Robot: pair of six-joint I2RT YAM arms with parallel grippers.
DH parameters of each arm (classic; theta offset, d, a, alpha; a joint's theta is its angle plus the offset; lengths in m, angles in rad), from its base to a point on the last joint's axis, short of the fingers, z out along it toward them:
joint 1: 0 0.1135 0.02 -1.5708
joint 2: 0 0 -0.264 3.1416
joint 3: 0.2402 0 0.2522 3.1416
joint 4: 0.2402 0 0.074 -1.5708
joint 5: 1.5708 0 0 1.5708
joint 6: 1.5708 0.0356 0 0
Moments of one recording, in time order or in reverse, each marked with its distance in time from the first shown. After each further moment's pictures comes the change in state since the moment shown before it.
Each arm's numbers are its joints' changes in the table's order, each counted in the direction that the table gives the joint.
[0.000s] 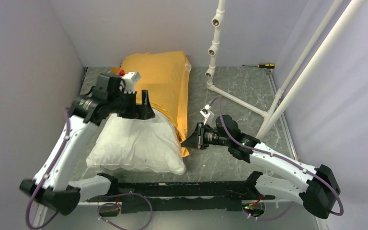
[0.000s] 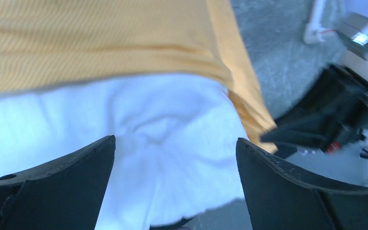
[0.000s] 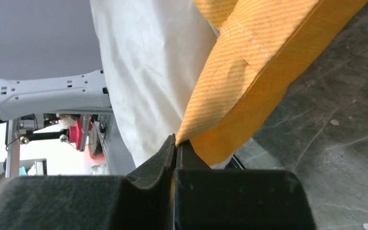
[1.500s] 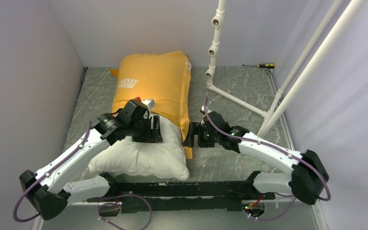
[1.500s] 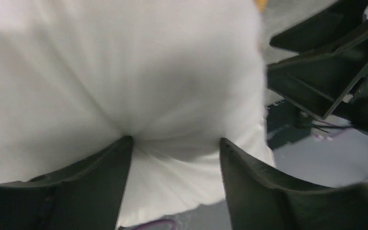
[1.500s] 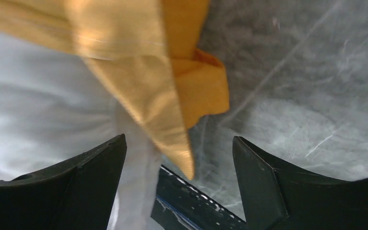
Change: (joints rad) left arm -0.304 -0.149 -0.294 -0.041 -0.166 -0.269; right arm -0.013 0.180 0.165 0.348 0.283 -0.130
